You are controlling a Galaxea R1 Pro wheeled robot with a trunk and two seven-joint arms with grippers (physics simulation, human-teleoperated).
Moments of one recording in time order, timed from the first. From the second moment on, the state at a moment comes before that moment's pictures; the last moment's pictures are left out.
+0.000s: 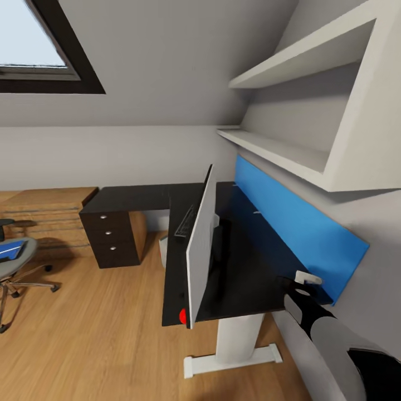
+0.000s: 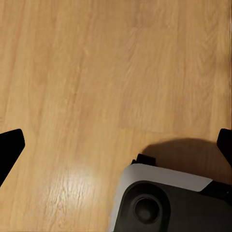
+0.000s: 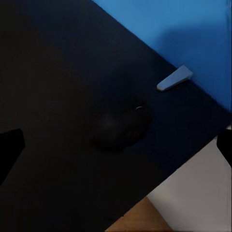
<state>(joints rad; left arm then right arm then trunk) -0.06 -0.02 0.07 -0.15 0.07 -0.46 0.21 -0.86 -0.10 -0.07 -0.24 -0.18 -0.05 -0.34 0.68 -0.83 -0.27</state>
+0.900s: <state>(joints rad) -0.06 -0.01 0.07 -0.15 0.07 -0.46 0.21 -0.86 -0.10 -0.07 -0.22 -0.20 0.08 -0.38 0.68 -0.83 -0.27</state>
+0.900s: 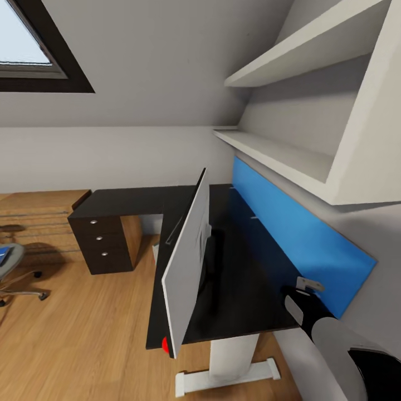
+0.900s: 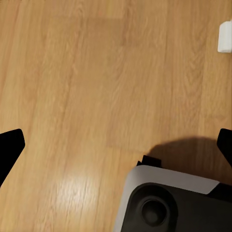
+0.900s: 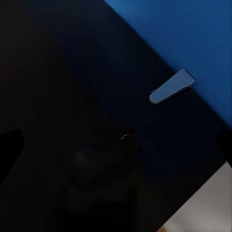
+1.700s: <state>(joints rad) -0.06 -0.01 0.08 -0.15 0.08 -0.58 0.22 -0.86 -0.10 -0.07 -0.23 -0.20 0.07 -0.38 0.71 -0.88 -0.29</state>
